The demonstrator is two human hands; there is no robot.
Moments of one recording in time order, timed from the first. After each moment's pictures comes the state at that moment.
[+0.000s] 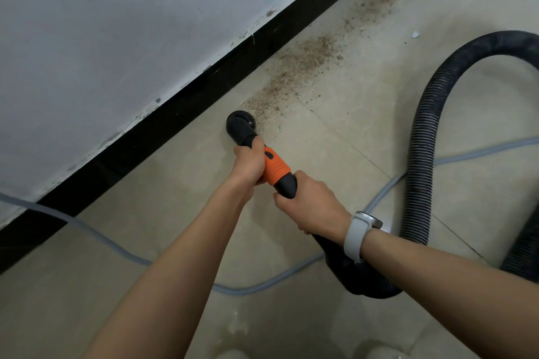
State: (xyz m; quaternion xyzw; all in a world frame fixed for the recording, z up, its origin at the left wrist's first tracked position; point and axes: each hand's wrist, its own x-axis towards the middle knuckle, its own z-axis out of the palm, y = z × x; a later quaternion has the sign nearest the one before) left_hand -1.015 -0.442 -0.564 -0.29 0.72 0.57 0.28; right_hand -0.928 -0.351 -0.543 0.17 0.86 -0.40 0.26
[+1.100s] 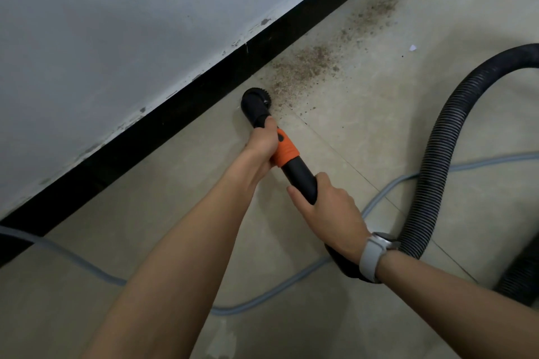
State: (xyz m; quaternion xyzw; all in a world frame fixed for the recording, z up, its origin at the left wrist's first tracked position) left_hand -1.074 -0.392 -0.584 -0.29 0.65 0.64 0.30; right_hand -0.935 -0.315 -0.554 0.19 0.91 -0.32 0.18
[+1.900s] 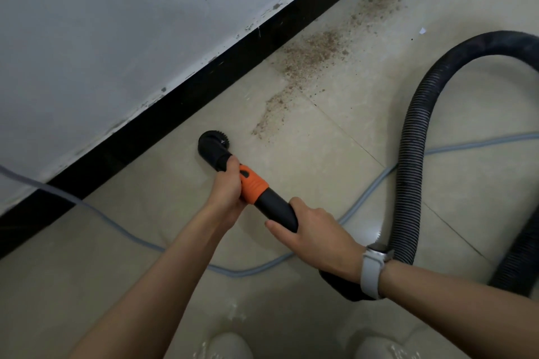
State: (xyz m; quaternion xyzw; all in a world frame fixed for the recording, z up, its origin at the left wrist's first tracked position) left_hand -0.969 -0.477 -0.557 -0.38 0.60 0.67 0.22; right_hand -0.876 -0.352 -0.538 0.05 0.89 -0.36 0.28
